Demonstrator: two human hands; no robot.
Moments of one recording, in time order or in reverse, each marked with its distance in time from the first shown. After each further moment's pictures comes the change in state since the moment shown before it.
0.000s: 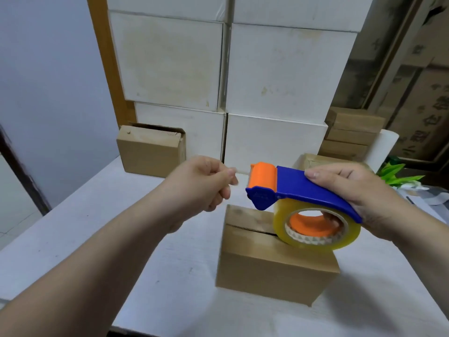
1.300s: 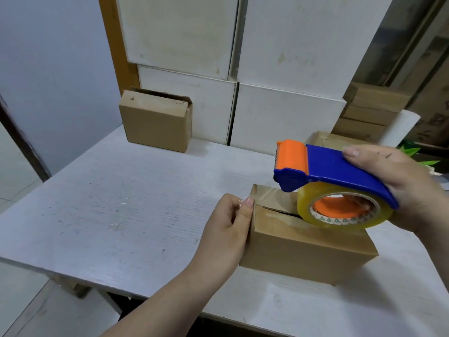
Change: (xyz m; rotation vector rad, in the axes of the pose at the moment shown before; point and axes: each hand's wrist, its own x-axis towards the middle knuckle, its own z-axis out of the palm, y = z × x) left_hand -0.041 -0.105 0.093 -0.275 0.176 0.021; right_hand -0.013 0.015 -0.003 0.218 0.013 0.151
